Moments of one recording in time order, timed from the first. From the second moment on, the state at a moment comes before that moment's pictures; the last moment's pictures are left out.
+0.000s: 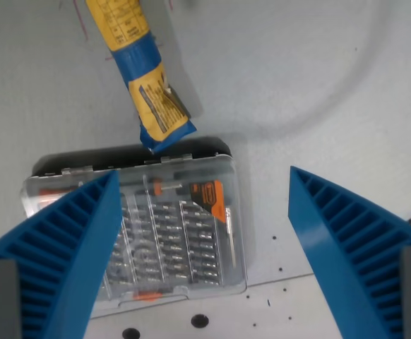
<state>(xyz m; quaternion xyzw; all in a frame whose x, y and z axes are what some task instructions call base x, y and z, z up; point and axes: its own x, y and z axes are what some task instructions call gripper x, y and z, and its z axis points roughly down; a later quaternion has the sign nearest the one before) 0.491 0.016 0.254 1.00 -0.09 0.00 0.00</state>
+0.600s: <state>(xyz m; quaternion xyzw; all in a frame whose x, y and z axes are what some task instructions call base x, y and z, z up) 0.504 0.024 0.229 1.00 -0.07 0.00 0.00</state>
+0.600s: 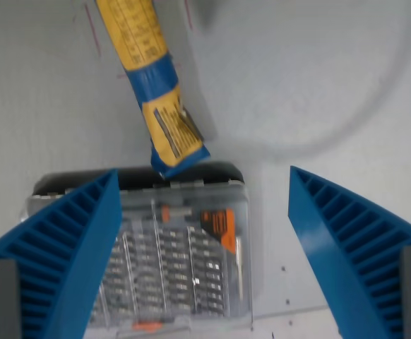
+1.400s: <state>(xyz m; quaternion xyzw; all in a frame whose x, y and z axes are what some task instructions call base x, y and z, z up) 0.531 0.041 0.186 1.00 -0.02 0.00 0.01</state>
